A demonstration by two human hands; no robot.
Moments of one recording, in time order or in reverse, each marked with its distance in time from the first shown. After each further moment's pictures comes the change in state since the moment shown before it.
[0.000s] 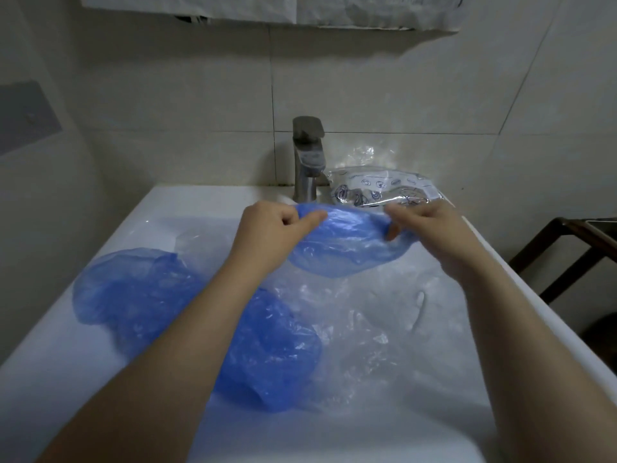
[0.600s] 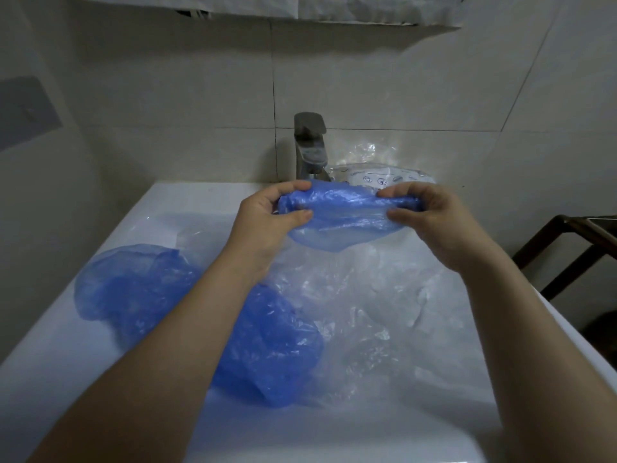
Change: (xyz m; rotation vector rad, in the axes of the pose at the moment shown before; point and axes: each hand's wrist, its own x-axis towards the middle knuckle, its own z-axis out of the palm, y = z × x) left_hand 0.003 -0.004 0.000 -0.566 -0.014 -0.119; right_hand 0.000 -0.014 0.006 0.068 -0.004 -0.057
